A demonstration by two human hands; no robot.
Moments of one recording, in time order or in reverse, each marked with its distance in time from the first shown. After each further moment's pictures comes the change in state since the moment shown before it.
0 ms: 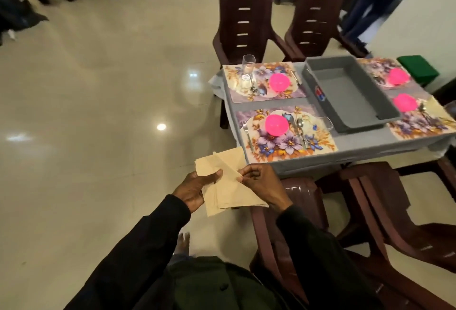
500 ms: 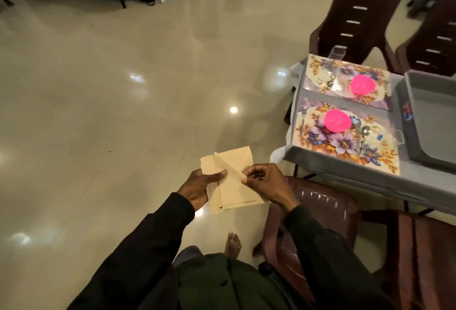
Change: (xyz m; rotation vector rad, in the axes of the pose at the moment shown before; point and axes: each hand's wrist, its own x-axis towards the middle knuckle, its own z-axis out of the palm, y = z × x) left_hand -0.137 -0.172 0.003 -0.185 0.396 0.272; right_hand -0.098 0.055 0.012 -0.171 -0.539 -0.178
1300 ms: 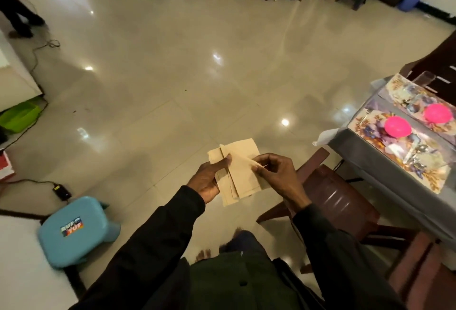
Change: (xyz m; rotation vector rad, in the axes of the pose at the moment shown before) left_hand -0.295 -0.255 -0.057 -0.567 0.215 0.273; right_hand -0.275 0.036 0.127 -0.103 -0.323 -0.290
